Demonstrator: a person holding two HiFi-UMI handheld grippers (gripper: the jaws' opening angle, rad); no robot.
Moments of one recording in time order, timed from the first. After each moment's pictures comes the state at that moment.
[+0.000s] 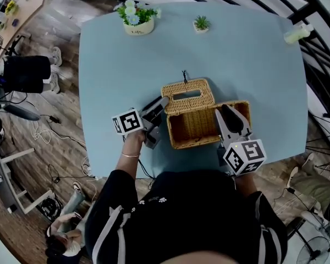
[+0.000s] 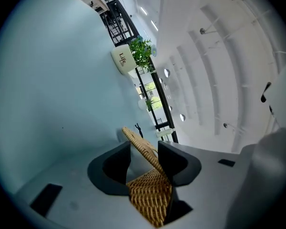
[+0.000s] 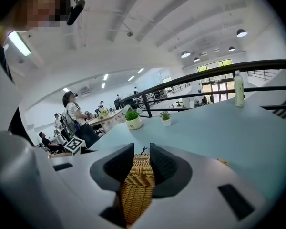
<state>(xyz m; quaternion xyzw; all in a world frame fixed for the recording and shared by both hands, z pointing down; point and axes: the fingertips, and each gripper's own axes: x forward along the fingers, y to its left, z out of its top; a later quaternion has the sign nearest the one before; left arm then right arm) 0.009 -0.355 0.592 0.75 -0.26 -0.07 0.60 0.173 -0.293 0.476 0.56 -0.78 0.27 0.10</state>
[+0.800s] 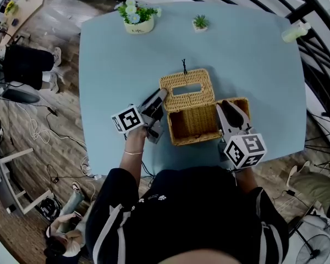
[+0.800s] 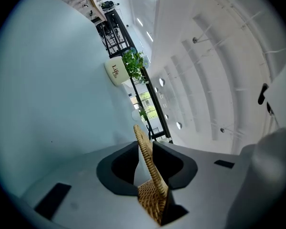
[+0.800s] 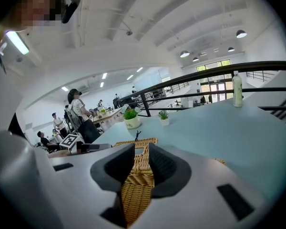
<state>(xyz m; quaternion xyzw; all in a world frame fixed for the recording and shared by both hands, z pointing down) 0.003 -0.370 0.568 0.76 -0.29 -0.12 0.57 0.177 -0.293 0.479 0.57 -0.77 0.27 0.11</state>
